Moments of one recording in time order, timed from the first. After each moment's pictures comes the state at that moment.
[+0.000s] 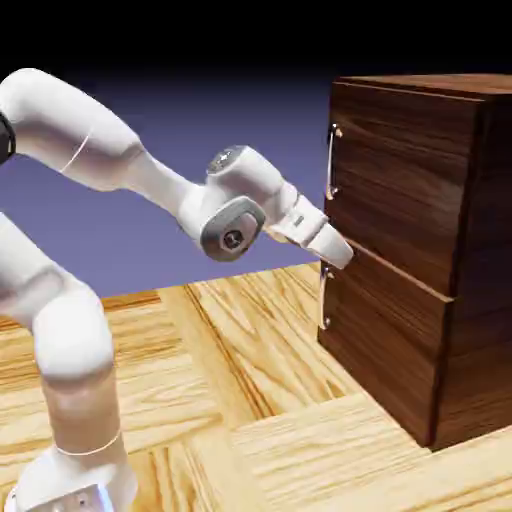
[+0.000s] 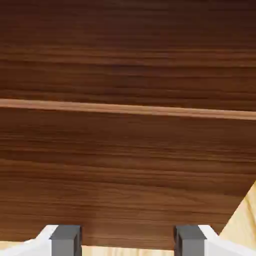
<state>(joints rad) -0.04 -0.60 0.06 -2.78 0.12 3.04 0.68</state>
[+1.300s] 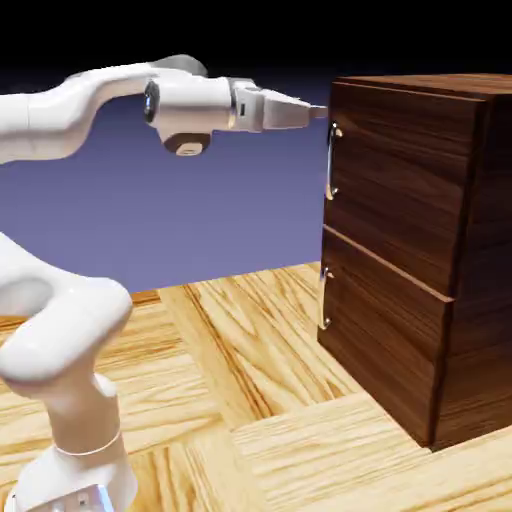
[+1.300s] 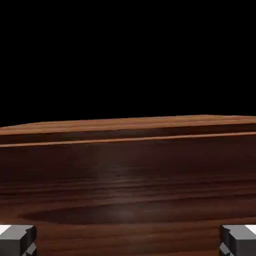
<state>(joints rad) -0.74 -1.01 0.91 -2.34 1.81 3.06 -0.26</state>
